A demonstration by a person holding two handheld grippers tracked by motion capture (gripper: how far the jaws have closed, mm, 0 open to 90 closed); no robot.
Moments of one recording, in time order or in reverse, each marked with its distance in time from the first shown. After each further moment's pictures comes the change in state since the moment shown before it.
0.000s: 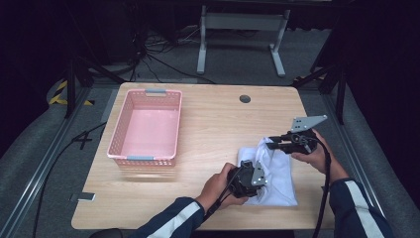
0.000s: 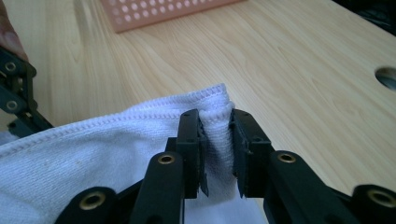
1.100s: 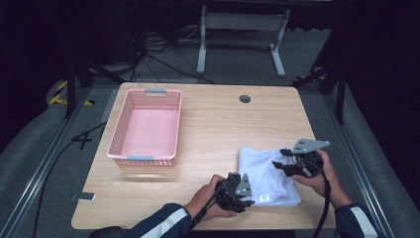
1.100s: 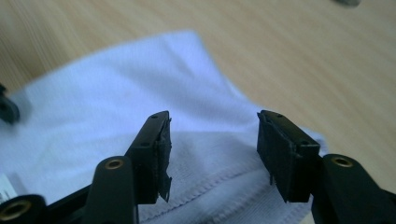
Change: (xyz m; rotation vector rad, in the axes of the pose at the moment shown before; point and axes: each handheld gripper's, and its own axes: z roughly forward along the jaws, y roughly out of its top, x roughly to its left) left arm -0.011 -0.048 -0.007 0.027 -0.138 -0.031; right arm 0.058 -0.032 -0.001 0.150 -0.280 0.082
